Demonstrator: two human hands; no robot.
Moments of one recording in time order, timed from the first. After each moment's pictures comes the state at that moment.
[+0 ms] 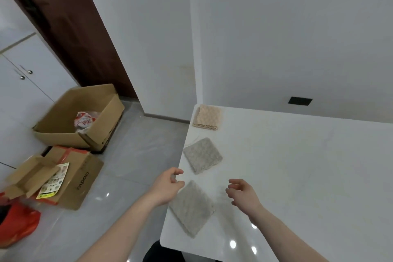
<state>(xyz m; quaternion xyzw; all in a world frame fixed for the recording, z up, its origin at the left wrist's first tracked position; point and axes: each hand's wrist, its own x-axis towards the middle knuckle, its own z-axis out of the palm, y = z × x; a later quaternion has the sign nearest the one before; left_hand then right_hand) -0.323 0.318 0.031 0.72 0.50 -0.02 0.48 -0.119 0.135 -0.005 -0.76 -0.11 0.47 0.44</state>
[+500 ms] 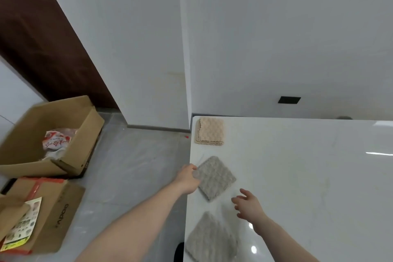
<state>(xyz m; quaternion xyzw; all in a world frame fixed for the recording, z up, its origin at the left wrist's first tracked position) -0.231 0.466 -0.048 0.79 0.43 -0.14 0.42 -0.125 0.242 -0.051 -0.78 0.03 0.47 0.42</state>
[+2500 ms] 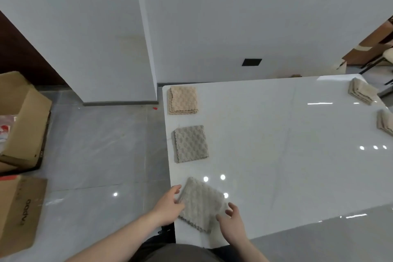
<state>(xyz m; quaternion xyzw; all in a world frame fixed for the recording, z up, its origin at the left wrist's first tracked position) -0.349 0.390 -0.092 0.70 0.34 -0.27 0.56 -0.268 0.175 -0.064 -0.82 0.16 0.41 0.37</state>
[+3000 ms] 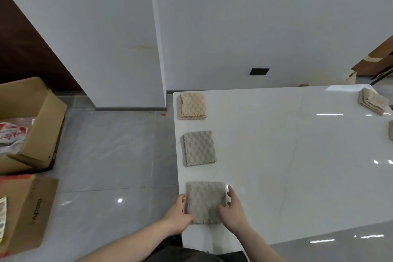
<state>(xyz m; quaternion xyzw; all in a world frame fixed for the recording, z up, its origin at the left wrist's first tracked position) -0.363 0.371 -0.093 0.67 0.37 -0.27 0.59 -0.247 0.205 -0.047 -0.85 0.00 0.39 0.36</state>
